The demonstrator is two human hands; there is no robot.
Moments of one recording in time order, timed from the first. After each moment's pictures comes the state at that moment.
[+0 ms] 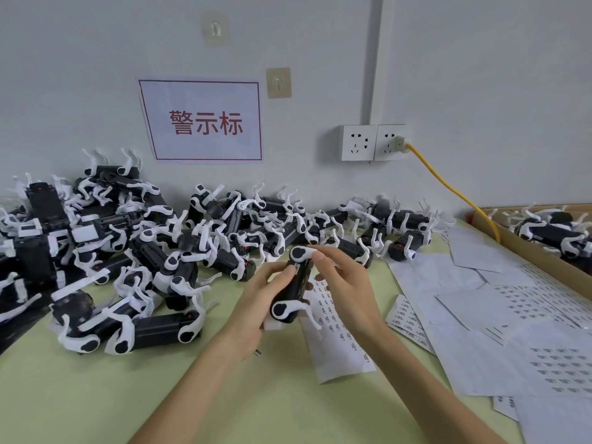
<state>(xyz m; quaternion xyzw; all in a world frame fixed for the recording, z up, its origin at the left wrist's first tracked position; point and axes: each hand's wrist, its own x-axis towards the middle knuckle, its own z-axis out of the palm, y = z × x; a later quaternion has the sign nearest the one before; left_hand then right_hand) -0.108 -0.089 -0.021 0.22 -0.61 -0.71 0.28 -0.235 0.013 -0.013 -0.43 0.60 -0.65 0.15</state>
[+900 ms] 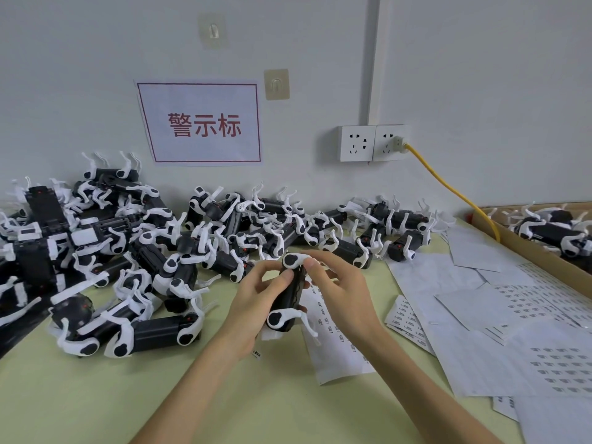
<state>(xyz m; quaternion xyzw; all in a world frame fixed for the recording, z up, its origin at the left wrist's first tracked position) -0.108 -0.094 -0.026 0.23 -0.61 -0.69 0.32 -0.228 0.016 -0.008 -0.46 0.60 -0.64 0.13</state>
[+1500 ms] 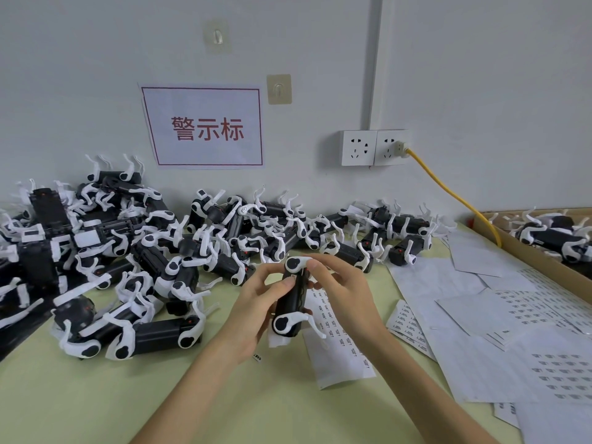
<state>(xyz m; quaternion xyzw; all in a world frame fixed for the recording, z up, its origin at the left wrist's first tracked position) -0.108 -0.095 -0.025 0.18 -0.58 -0.73 0.32 -0.234 0.013 -0.008 -0.45 0.59 -0.65 0.17</state>
